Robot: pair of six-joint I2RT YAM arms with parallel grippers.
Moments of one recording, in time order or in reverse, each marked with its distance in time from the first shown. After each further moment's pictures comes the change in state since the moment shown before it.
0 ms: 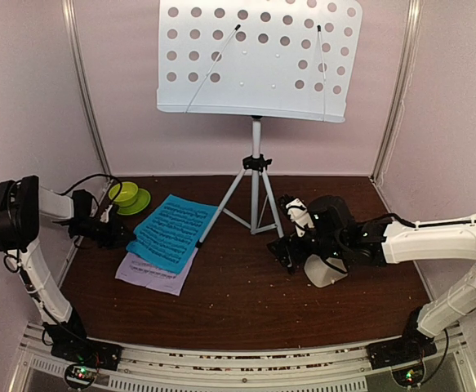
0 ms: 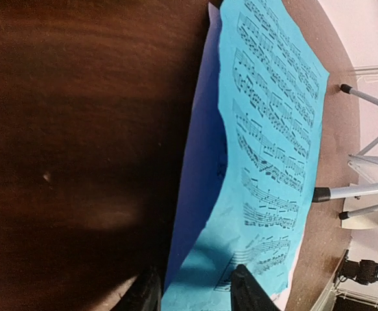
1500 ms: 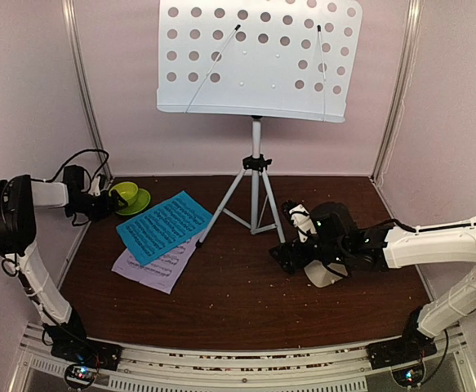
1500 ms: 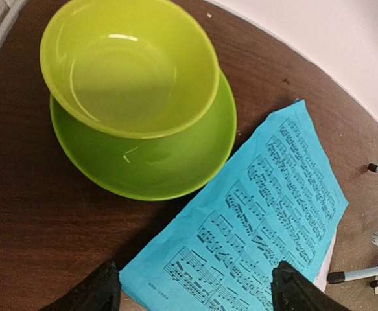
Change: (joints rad) left arm 0.006 -0.047 0.142 0.147 -0.230 -0.082; right arm 0.000 -0.015 -0.059 0.033 -0.020 0.044
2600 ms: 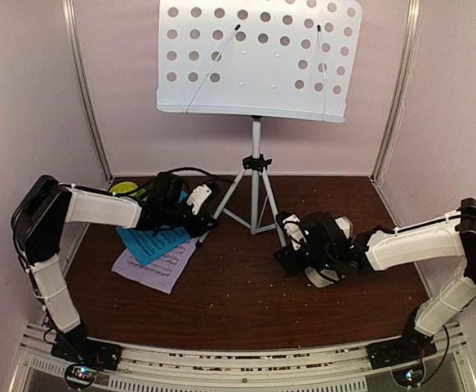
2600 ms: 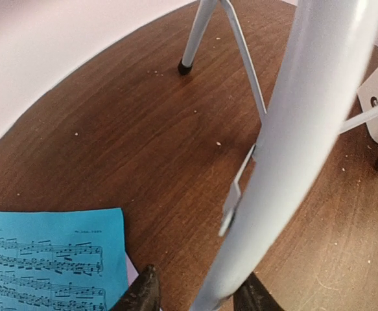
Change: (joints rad) left arm -0.784 0.048 -0.019 0.321 -0.265 0.392; right arm -0.009 0.141 -0.014 0.079 0.019 0.033
